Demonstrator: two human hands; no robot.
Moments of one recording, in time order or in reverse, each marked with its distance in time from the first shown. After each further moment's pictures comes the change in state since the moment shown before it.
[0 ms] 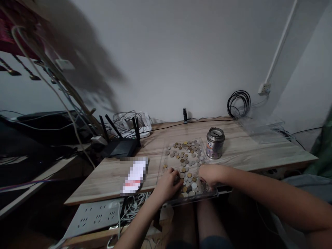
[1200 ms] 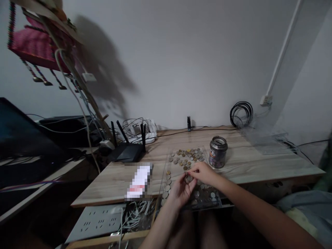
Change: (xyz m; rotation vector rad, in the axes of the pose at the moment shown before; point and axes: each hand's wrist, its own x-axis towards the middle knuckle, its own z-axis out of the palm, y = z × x) left_hand 0.024 0.044 0.021 -2.377 -0.036 -0.630; right_hand 0.024 -0.019 -0.008 0.574 0.561 -0.205
